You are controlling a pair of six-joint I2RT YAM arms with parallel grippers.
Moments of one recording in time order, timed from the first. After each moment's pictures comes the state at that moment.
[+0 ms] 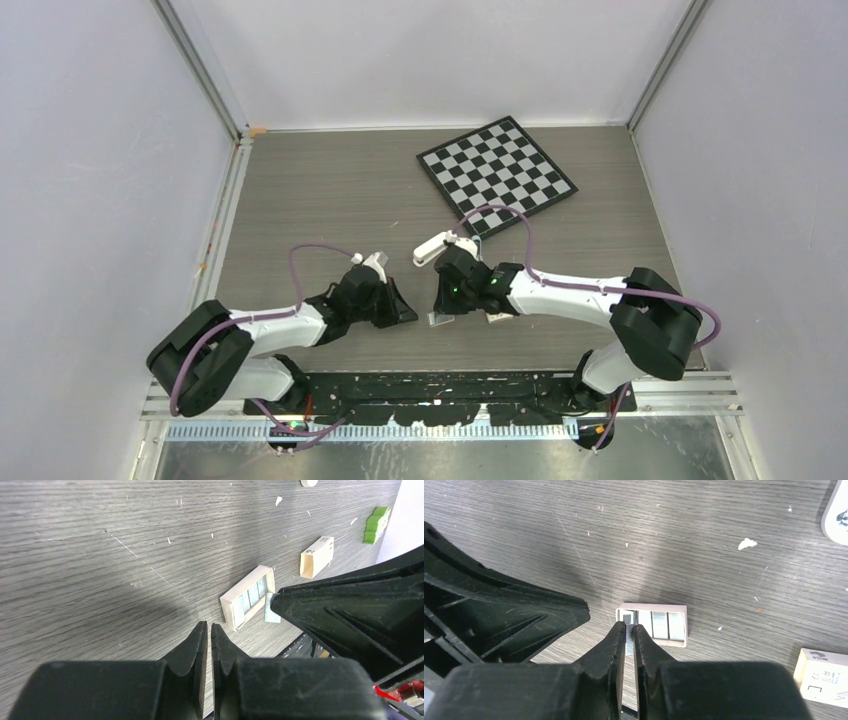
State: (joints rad) left arm -0.76 1.29 0.34 0.27 0.19 -0.98; right arm 0.98 1.50 0.83 -0.28 0.11 0.88
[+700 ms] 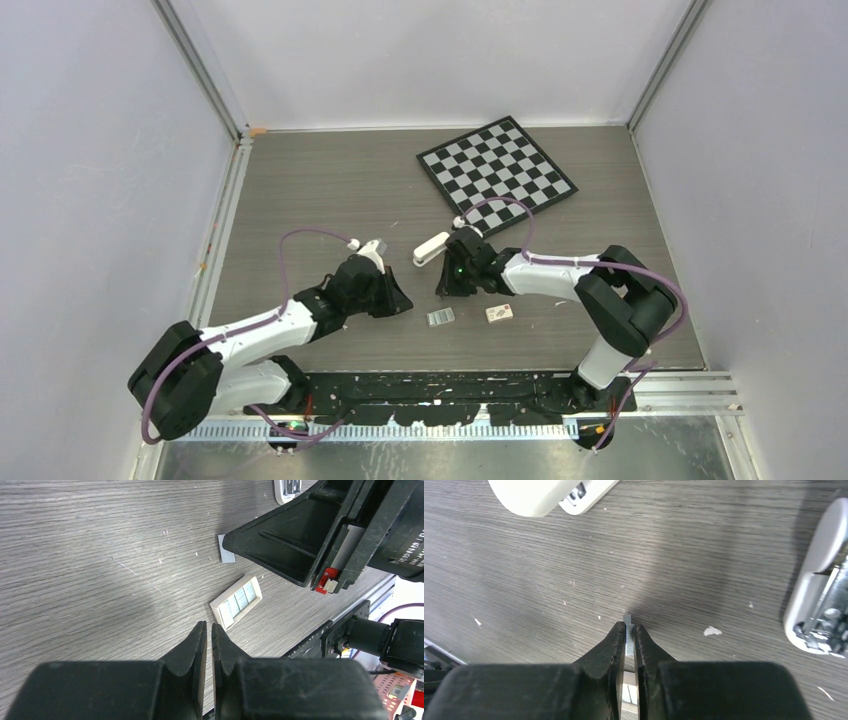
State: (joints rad) left arm -0.76 1.13 0.44 0.02 0.10 -0.84; right arm 0.79 1.65 0.83 -0.11 -0.03 0.82
